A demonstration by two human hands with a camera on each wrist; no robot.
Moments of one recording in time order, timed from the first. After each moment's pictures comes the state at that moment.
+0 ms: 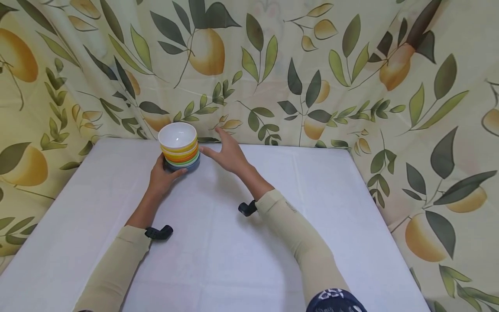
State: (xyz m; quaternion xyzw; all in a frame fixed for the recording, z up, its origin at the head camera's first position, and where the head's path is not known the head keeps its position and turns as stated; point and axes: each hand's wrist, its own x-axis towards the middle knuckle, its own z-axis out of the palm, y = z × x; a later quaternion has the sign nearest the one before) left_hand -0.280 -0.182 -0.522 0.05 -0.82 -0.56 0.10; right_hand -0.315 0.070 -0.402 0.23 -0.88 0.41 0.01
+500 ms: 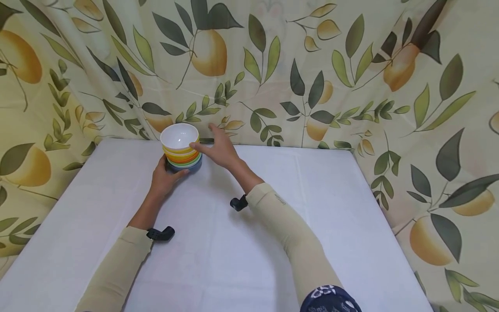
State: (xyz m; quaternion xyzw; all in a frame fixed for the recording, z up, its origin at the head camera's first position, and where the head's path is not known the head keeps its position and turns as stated) left_hand -0.277 -0.181 -0.520 0.06 -0.82 -0.56 0.09; right_hand -0.333 0.040 -0.403 0.22 -0.87 0.43 0.00
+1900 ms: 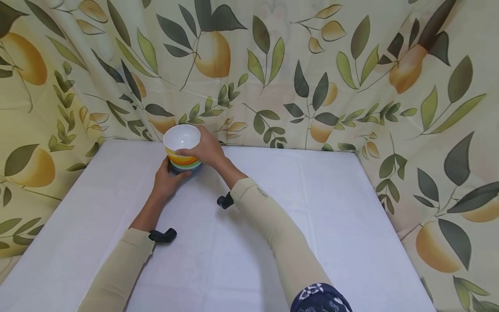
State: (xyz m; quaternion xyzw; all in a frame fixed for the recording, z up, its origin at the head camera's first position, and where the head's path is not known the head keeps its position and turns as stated) left_hand -0.277 -0.183 -0.518 0.06 -0.83 -0.55 0.07; right_hand -0.345 -0.010 -0.409 0.23 -0.87 0.43 0.00
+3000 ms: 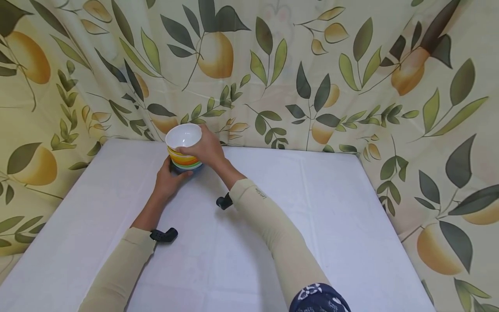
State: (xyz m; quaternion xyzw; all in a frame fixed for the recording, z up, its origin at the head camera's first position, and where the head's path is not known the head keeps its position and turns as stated) left_hand -0.276 -0.183 -0.516 0.06 -0.84 -0.53 0.07; right_hand -0.345 -0.017 -0.414 0.22 -0.86 0.45 0.05
